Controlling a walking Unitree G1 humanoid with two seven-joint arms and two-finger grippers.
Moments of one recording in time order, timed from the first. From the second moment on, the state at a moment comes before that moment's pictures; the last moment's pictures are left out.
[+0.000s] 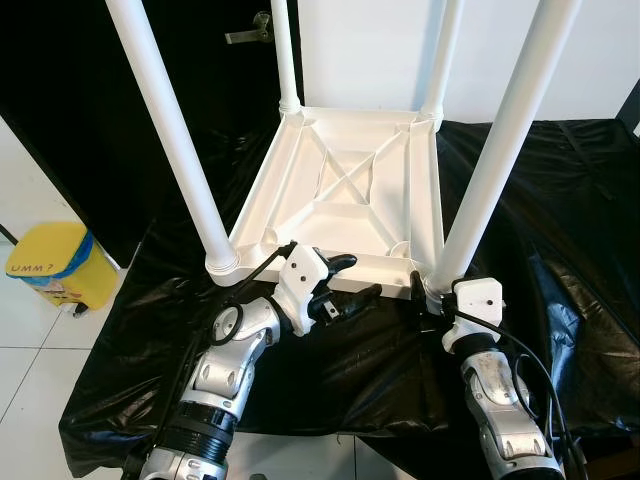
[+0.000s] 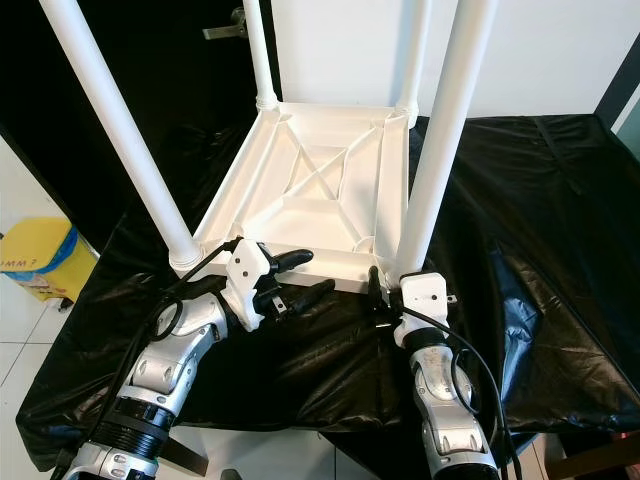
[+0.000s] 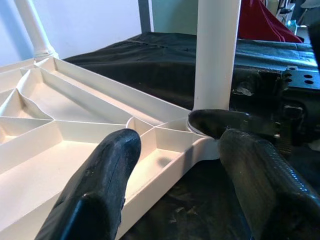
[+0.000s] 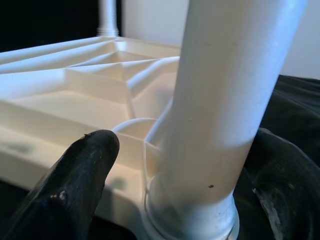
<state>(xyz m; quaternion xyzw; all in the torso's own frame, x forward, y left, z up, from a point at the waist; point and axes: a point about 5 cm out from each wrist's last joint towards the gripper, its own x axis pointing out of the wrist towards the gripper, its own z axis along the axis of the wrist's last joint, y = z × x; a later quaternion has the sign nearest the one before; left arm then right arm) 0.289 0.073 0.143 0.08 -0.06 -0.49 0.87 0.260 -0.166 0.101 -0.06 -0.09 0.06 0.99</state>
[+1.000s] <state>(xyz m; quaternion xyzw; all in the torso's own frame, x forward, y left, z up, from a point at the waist) 0.287 0.067 0.151 0.07 -0.07 -0.50 0.86 0.322 -0.205 0.124 -0.09 0.00 0.32 0.94</state>
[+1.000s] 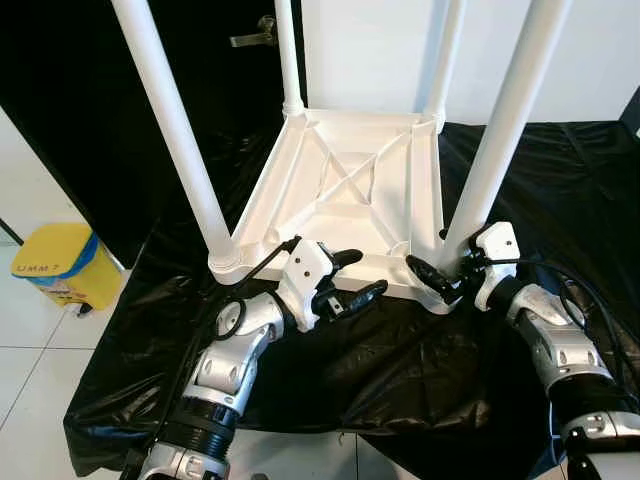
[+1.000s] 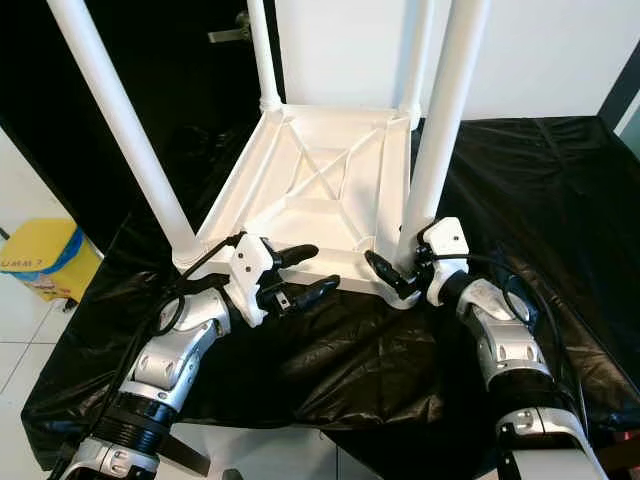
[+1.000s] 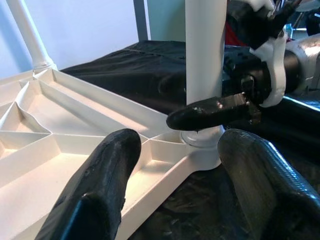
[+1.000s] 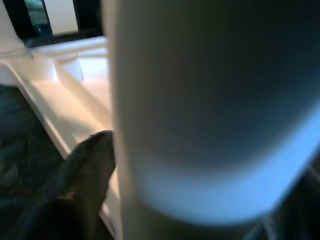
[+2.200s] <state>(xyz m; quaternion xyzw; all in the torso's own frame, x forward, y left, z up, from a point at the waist) 0.275 0.067 0.142 0.07 -0.05 -0.50 0.86 0.298 -0.174 0.107 -0.04 -0.03 0.03 1.00</state>
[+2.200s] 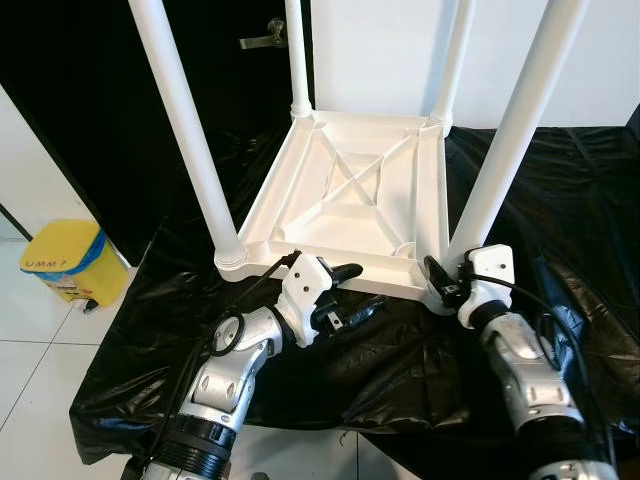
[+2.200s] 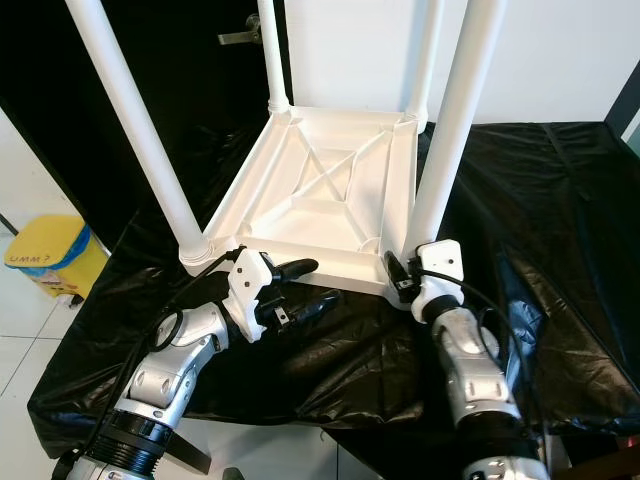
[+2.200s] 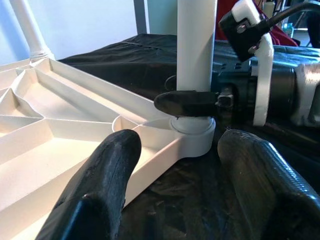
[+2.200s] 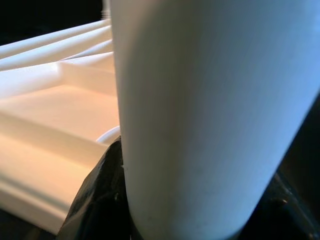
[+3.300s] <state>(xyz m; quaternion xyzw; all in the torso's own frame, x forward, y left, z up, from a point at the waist) 0.270 0.064 0.143 0.05 -0.06 -0.50 0.86 0.281 -0.162 0.119 -0.01 -0.04 0.08 1.00</state>
